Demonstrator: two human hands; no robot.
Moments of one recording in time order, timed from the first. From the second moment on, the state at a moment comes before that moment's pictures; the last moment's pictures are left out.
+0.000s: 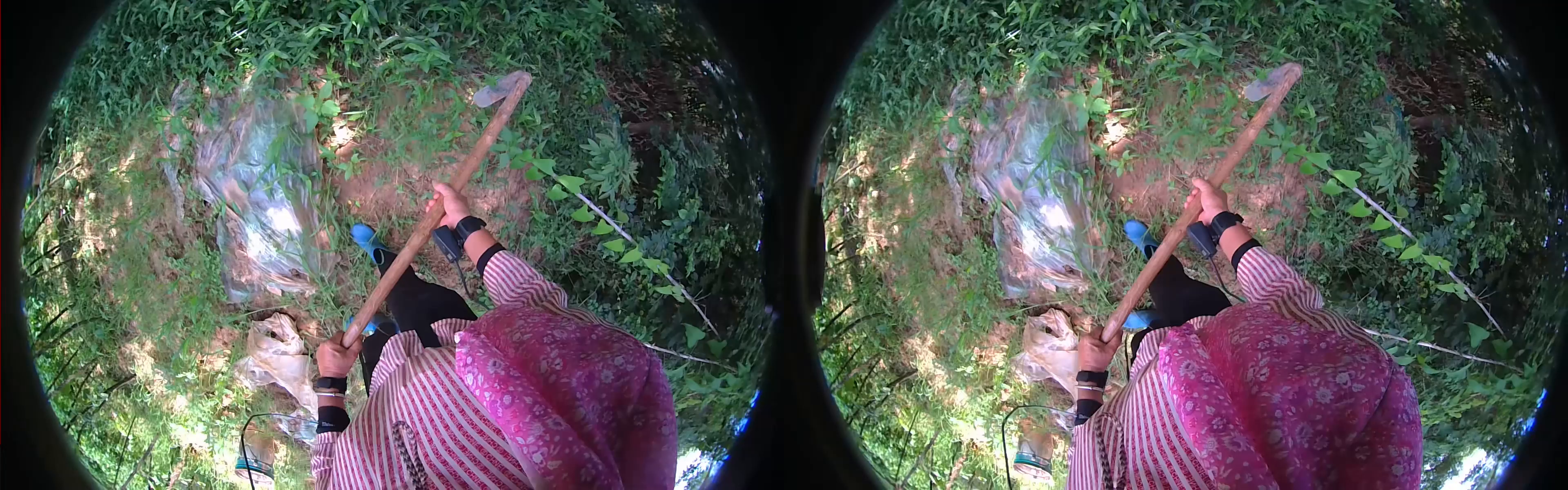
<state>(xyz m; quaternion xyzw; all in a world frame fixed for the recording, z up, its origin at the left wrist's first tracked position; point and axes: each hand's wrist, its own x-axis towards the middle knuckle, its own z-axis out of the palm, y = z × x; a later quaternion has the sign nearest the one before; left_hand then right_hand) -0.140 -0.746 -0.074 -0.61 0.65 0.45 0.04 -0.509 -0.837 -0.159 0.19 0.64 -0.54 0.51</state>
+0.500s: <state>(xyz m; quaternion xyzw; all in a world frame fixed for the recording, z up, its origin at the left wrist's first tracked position) -0.045 -0.680 -0.004 -0.70 0.46 0.53 0.14 -0.366 -0.758 -0.214 0.27 0.67 -0.34 0.60</state>
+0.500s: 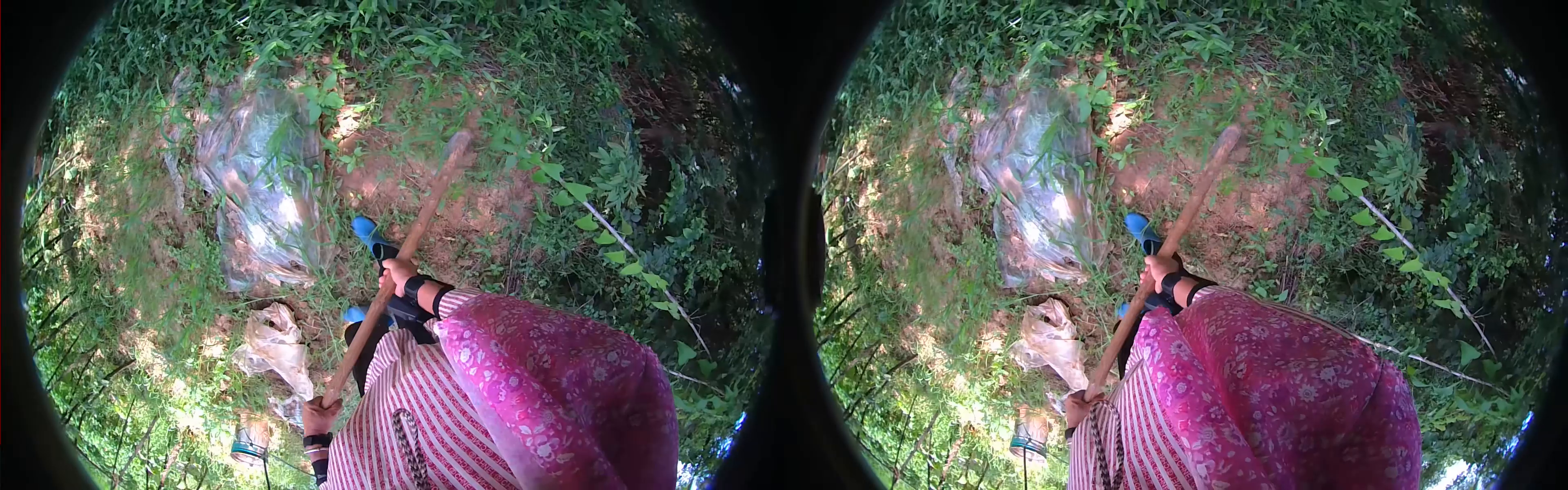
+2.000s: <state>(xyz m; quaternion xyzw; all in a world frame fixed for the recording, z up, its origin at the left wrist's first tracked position) -0.043 -0.732 0.039 -0.71 0.58 0.38 0.15 -0.334 -0.788 -0.235 0.28 0.70 -0.27 0.59</state>
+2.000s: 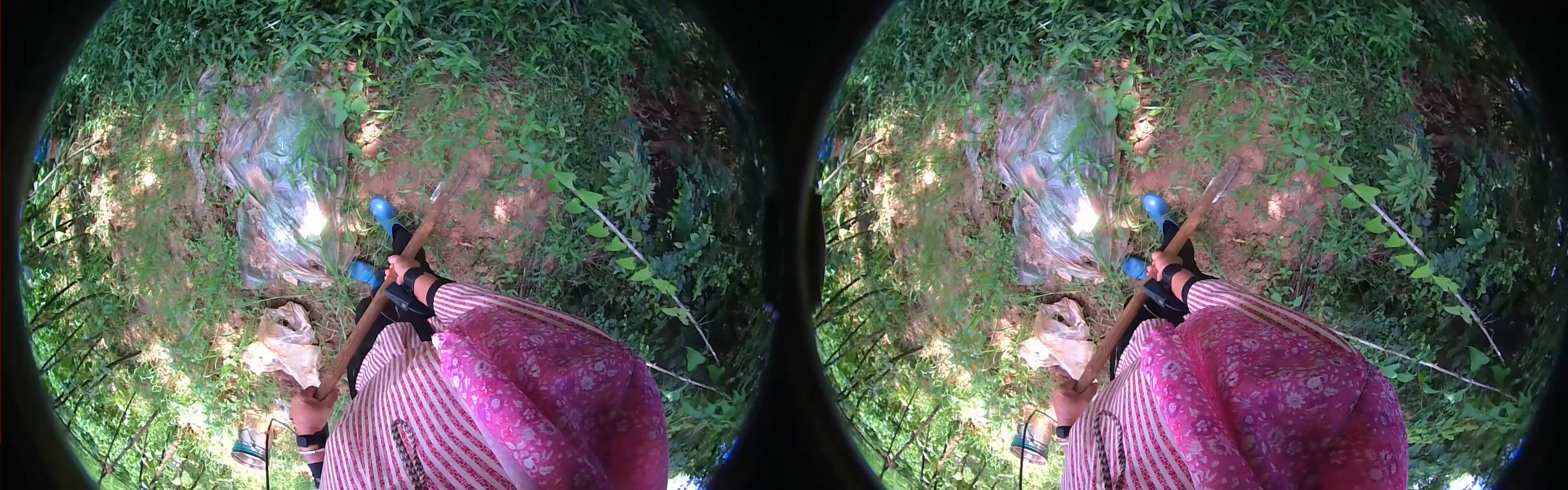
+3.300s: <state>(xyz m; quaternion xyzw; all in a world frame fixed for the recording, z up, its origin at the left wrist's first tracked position) -0.201 -0.818 -0.060 -0.68 0.49 0.54 0.01 -0.502 -0.980 -0.187 0.12 0.71 -0.43 0.54</state>
